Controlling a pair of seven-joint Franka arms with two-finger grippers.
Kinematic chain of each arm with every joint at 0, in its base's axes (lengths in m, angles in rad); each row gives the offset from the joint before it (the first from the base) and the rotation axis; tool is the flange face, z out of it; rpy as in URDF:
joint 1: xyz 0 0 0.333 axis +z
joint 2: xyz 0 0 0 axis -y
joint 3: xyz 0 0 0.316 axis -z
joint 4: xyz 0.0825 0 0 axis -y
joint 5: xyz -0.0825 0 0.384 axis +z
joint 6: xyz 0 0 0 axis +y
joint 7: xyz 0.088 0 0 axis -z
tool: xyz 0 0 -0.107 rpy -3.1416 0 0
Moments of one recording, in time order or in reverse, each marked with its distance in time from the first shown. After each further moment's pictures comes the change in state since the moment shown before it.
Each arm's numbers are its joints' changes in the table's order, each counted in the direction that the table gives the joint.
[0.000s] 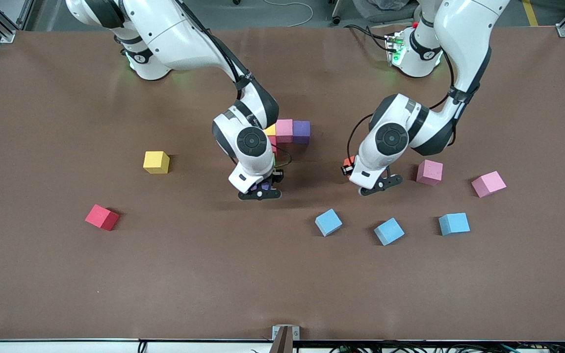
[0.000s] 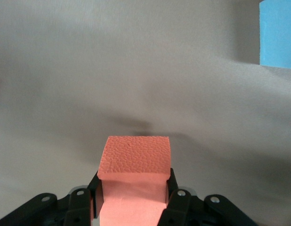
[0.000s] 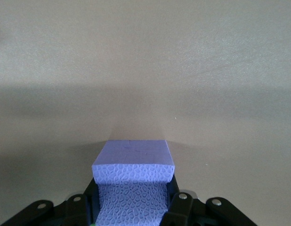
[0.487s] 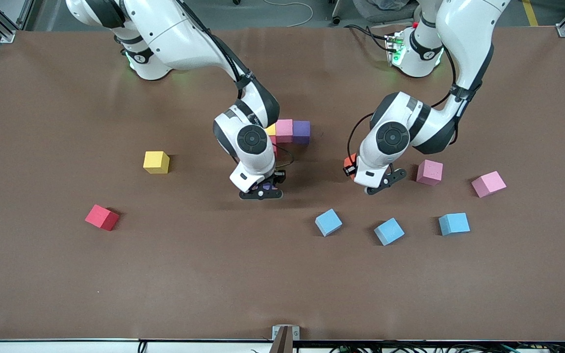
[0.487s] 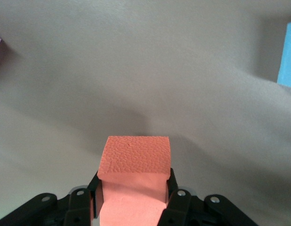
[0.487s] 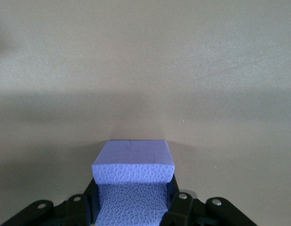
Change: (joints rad) left arm 0.020 0.014 0.003 0.000 0.000 0.035 -0.115; right arm 0.002 0.000 -0.003 -0.004 0.001 -0.033 0.025
